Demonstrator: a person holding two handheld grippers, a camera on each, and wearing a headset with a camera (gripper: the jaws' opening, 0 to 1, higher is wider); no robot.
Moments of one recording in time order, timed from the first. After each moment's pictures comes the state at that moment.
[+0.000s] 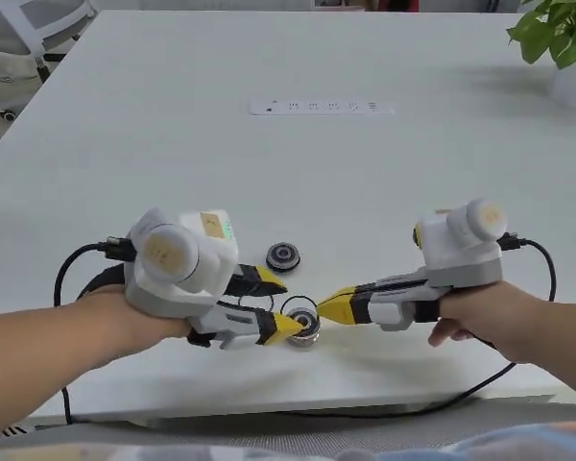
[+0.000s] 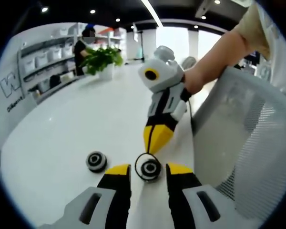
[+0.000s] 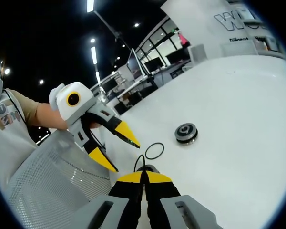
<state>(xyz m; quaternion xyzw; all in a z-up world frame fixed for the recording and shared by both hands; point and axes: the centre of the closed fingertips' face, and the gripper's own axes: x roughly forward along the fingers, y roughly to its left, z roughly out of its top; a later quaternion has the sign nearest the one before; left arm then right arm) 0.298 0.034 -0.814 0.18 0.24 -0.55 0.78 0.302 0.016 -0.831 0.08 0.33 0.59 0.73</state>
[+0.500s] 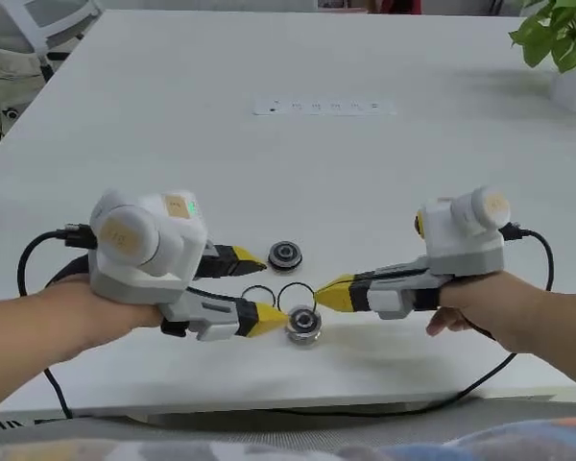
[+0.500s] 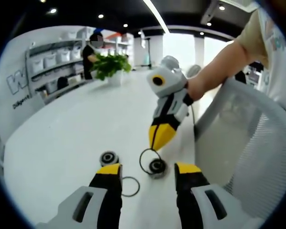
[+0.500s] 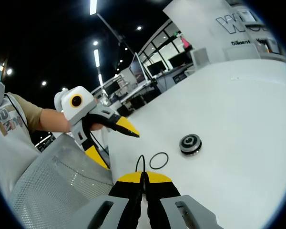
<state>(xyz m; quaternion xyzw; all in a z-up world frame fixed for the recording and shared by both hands) 0.301 0.057 -0.792 0.16 0.22 -0.53 0.80 0.307 0.024 -0.816 0.09 0.32 0.60 0.73</state>
